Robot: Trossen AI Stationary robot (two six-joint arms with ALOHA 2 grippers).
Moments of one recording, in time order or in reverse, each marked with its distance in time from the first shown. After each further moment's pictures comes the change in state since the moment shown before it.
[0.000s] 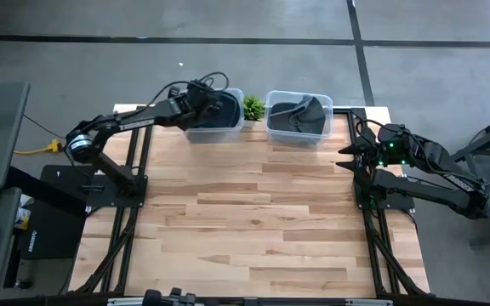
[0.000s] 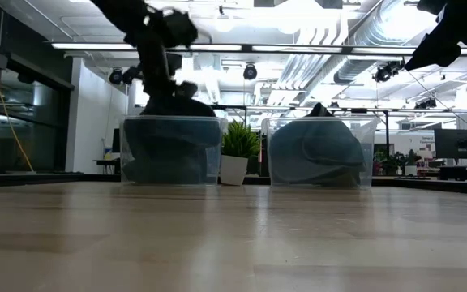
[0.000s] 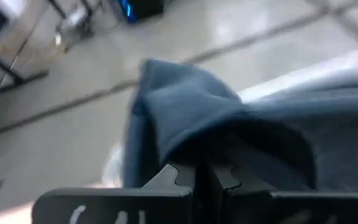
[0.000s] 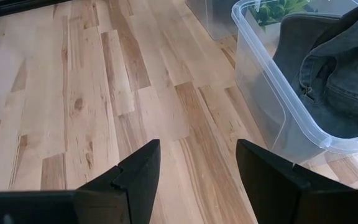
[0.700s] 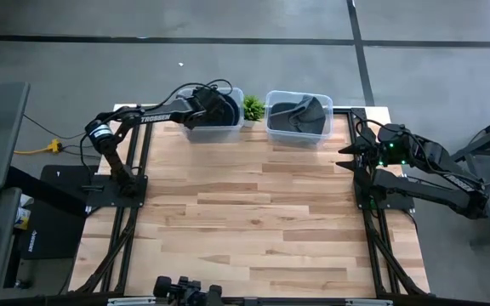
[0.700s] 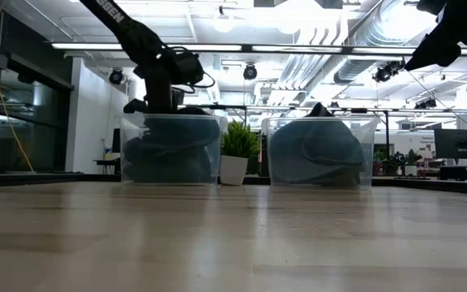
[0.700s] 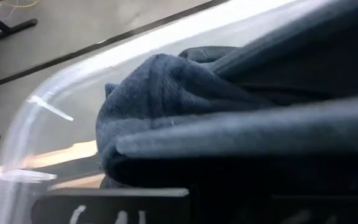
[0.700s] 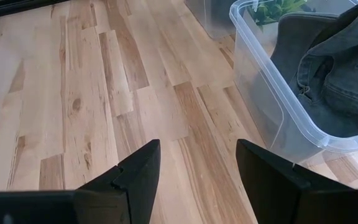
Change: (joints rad) left arm 0.087 0.205 -0.002 -0.018 0.128 -0.121; right arm 0.000 0.000 0.000 0.000 0.007 0.003
